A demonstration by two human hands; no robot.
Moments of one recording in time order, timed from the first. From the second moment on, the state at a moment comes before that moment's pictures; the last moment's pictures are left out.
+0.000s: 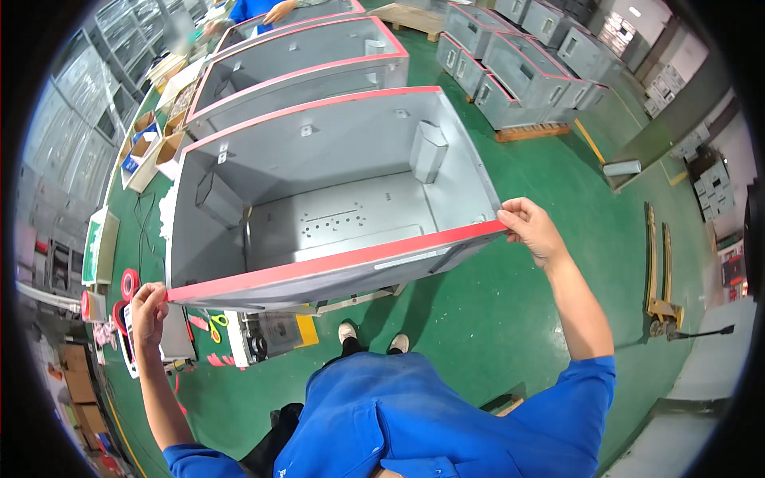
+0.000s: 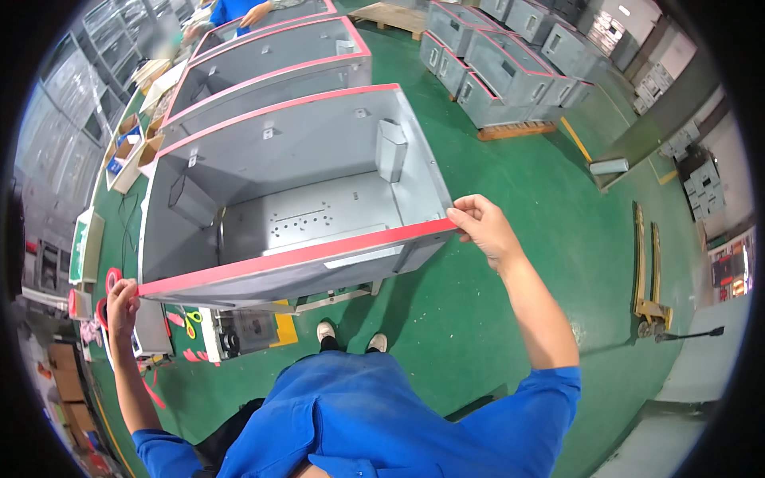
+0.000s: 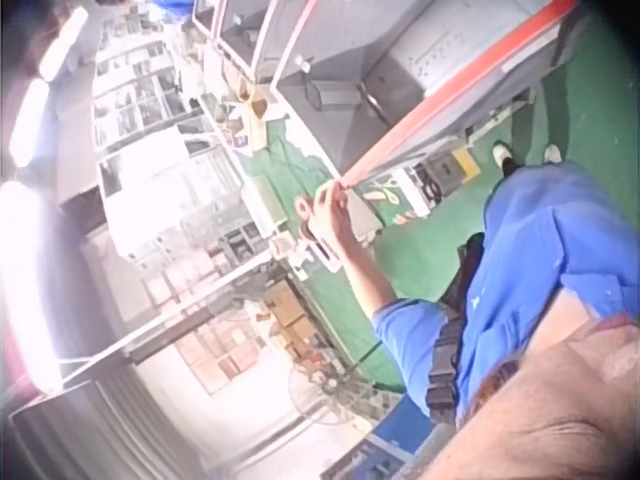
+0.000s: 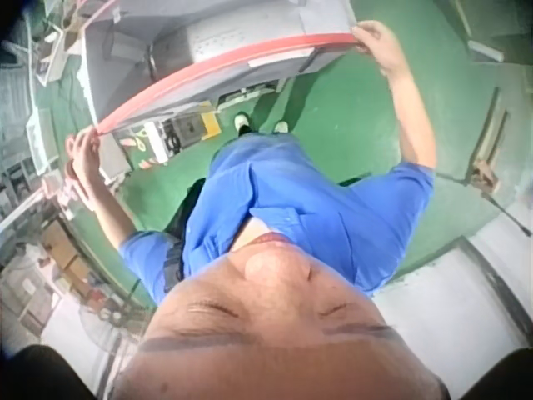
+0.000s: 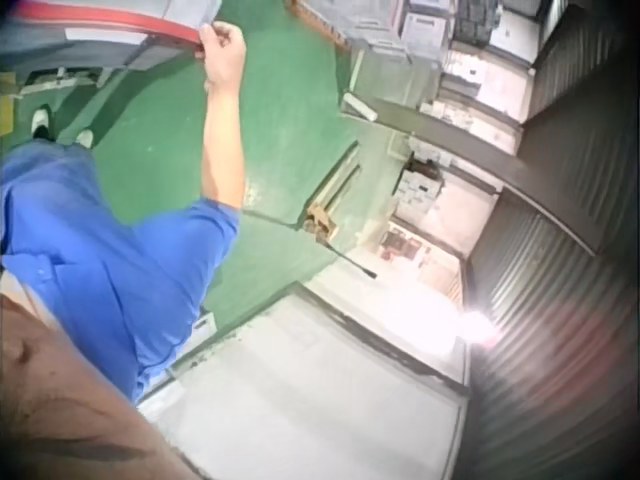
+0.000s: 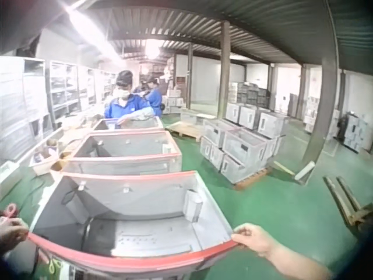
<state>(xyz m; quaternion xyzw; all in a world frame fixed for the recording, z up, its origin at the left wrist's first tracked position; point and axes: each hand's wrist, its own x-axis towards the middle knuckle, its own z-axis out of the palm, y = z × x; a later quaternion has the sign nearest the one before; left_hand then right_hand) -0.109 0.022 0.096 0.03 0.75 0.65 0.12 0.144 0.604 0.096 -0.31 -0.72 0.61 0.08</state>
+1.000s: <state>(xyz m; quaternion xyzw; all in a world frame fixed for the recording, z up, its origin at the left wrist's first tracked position) -0.098 0.039 0.101 0.05 0.76 0.64 0.11 0.110 0.477 0.082 0.06 -0.95 0.12 0.28</state>
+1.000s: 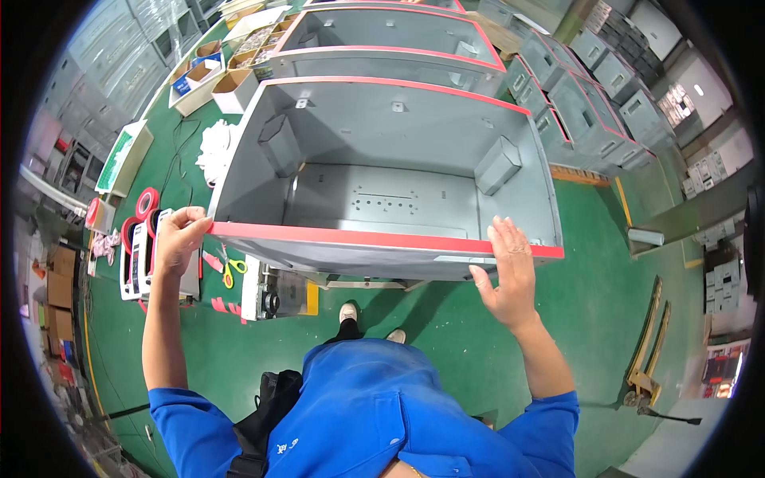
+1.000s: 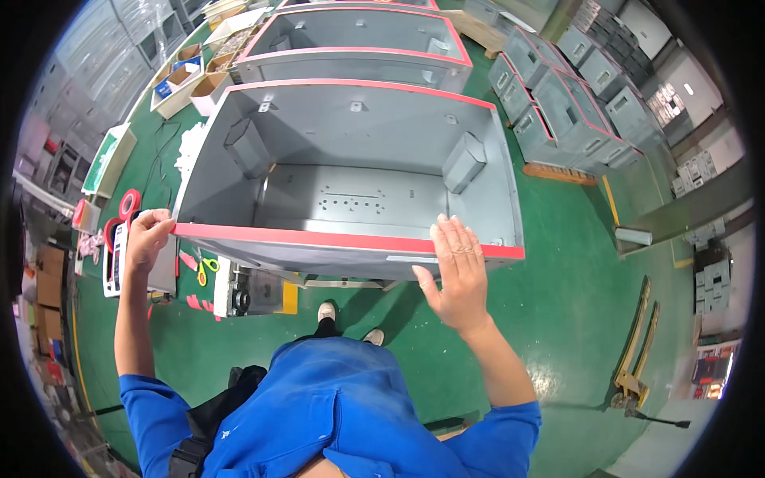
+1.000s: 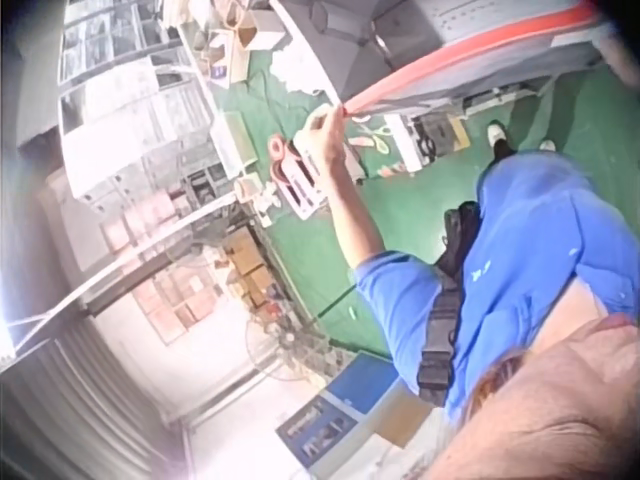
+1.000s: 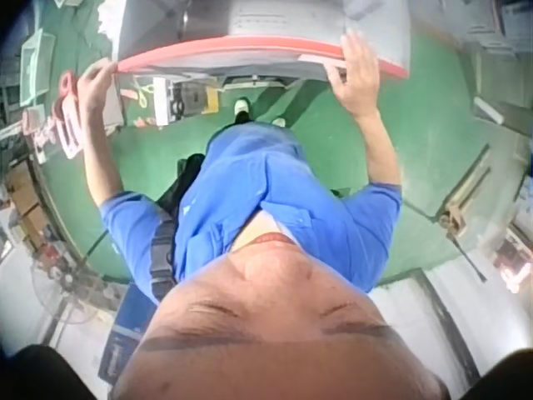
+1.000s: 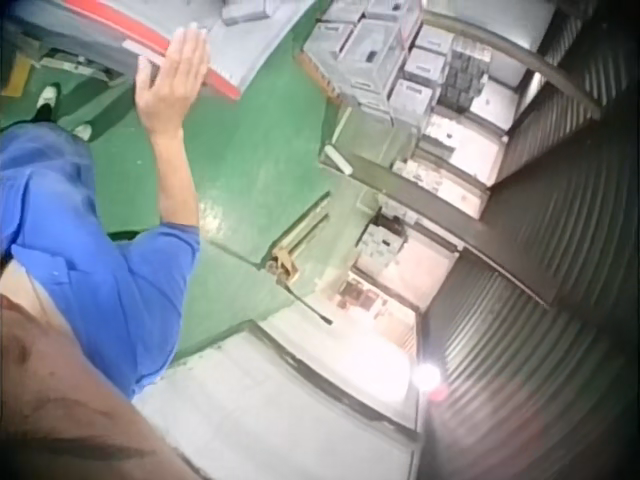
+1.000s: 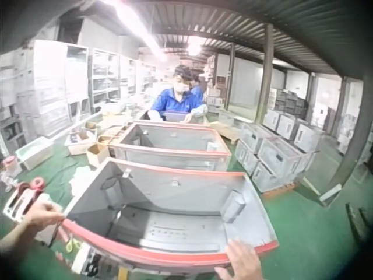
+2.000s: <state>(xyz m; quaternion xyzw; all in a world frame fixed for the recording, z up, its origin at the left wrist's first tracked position) -0.095 0.042 0.109 0.01 0.77 0.63 0.12 0.075 0.402 0.083 0.14 -0.95 0.11 0.27</state>
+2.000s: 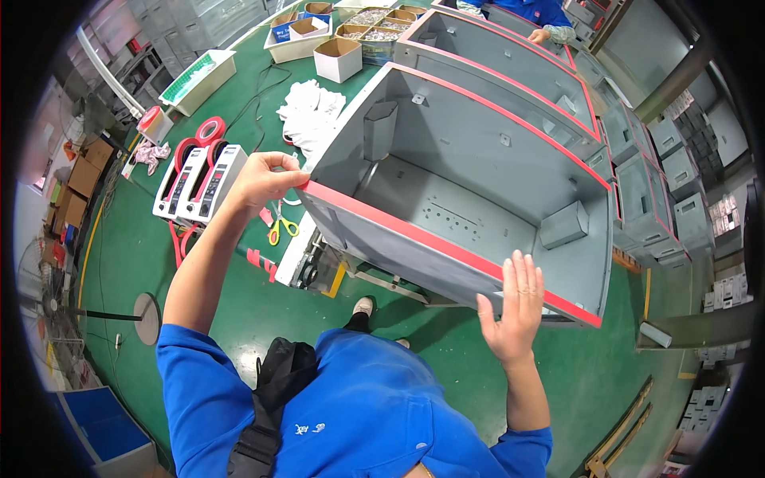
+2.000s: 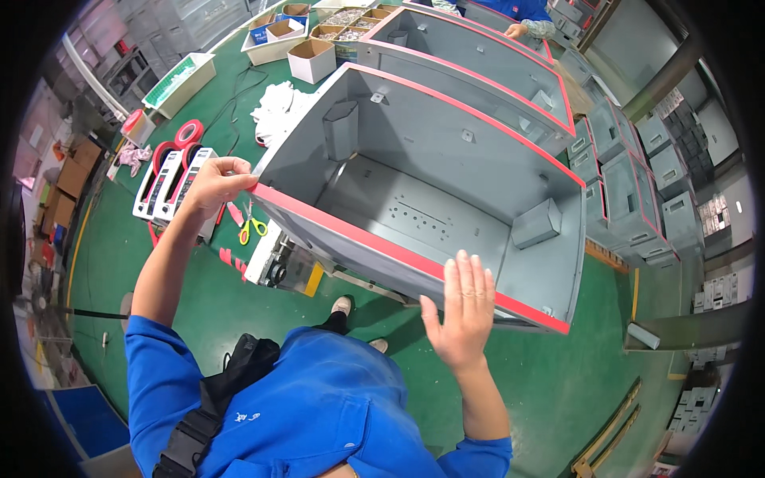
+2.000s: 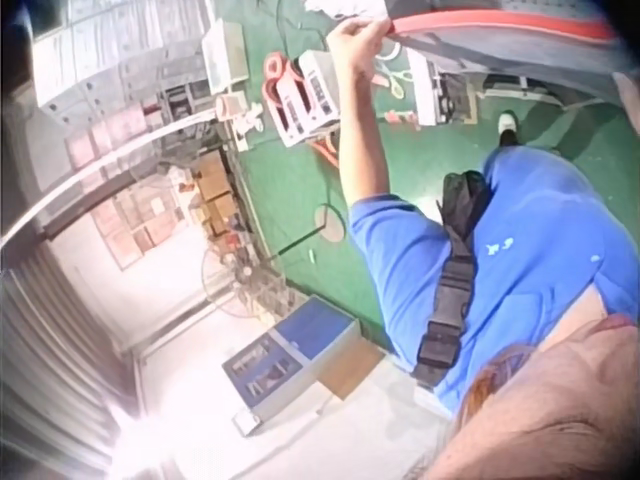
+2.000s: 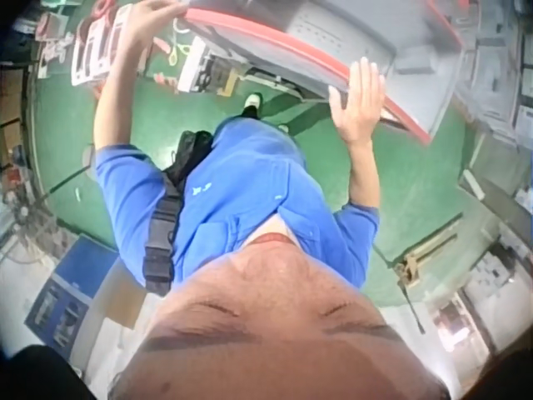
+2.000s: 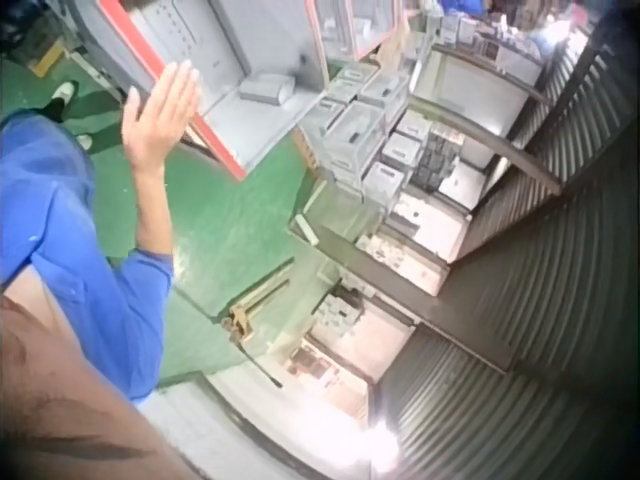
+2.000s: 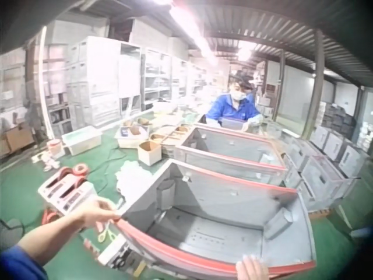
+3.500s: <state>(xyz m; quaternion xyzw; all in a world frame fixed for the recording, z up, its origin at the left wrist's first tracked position) -0.095 0.032 0.090 0.10 0.84 0.53 0.02 0.053 0.340 0.075 0.15 -0.95 0.03 0.27</state>
